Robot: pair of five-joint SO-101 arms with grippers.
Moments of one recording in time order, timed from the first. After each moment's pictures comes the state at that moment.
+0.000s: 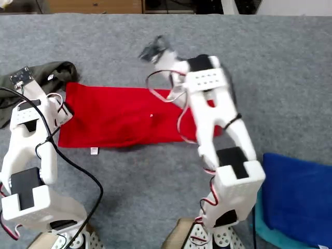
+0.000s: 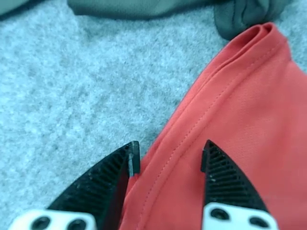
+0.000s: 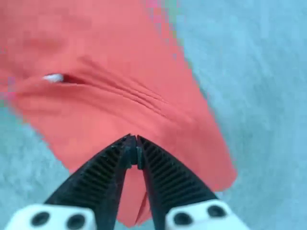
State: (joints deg) left arm -22.9 1.3 30.3 43.0 6.5; right arm -13.5 17.1 -8.5 75.3 29.9
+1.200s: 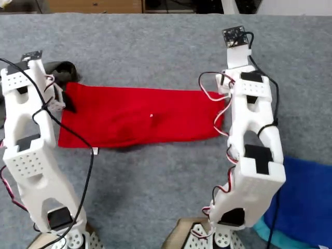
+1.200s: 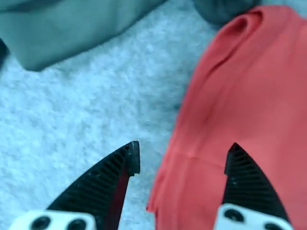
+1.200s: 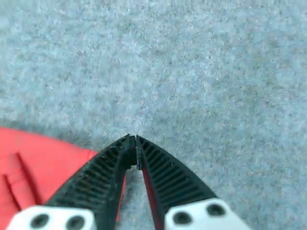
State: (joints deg) left arm -25.0 36.0 -25.3 83.8 -15.5; right arm 5.8 18.9 6.3 39.3 11.1
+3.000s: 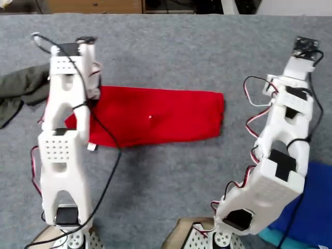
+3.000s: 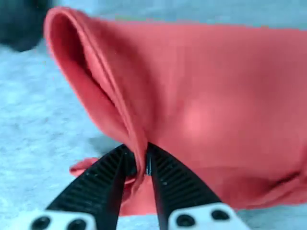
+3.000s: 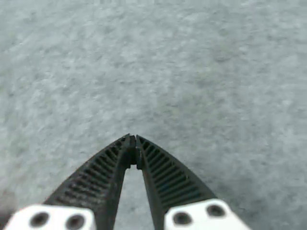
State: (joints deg) left arm -2.5 46.0 -50.2 100.1 -11.0; right arm 25.2 19.1 8.7 27.1 -0.9
